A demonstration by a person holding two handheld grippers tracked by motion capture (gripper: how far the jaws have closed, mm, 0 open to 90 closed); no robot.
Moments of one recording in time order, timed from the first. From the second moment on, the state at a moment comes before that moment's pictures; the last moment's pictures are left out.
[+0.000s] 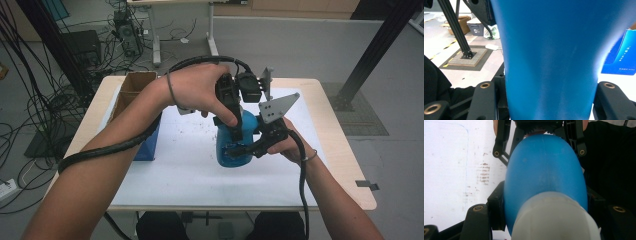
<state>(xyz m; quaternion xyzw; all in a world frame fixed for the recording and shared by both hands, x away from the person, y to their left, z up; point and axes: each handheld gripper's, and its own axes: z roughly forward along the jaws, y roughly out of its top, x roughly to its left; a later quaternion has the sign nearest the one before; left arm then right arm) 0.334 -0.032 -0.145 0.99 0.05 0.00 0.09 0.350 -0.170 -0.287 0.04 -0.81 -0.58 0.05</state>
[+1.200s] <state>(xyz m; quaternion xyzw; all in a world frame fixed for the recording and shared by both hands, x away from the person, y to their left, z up) 0.333 -0.032 -0.143 0.99 0.05 0.01 0.09 0.350 -0.169 -0.285 0.04 -0.81 -0.58 0.05</state>
